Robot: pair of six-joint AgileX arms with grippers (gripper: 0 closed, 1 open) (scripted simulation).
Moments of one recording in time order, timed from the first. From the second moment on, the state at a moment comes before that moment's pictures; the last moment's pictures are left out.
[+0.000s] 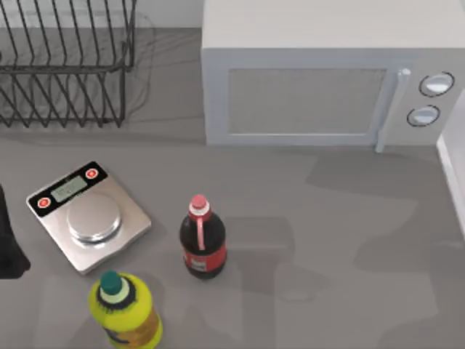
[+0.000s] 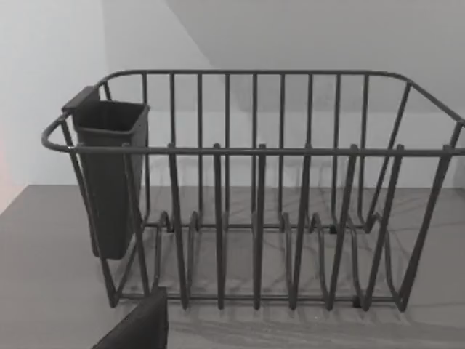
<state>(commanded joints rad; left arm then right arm) 0.00 0.00 0.00 0.00 0.00 0.00 -0.53 1.49 0.60 0.91 -0.50 0.02</state>
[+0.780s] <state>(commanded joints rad) 0.00 0.00 0.00 0.00 0.00 0.00 -0.53 1.84 0.56 1.29 -0.50 0.02</state>
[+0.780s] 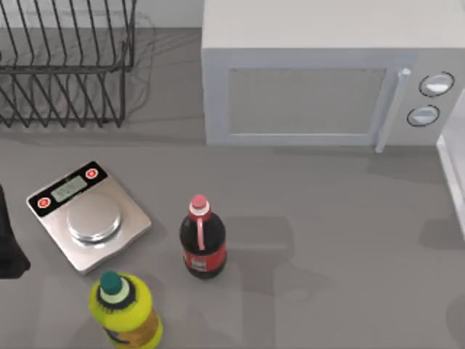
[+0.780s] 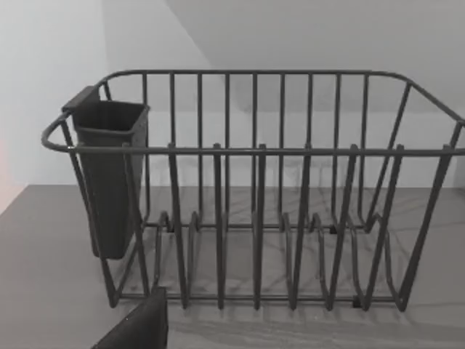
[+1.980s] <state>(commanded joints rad) 0.00 0.00 0.00 0.00 0.00 0.00 -0.53 2.22 0.49 1.73 -0.49 0.01</state>
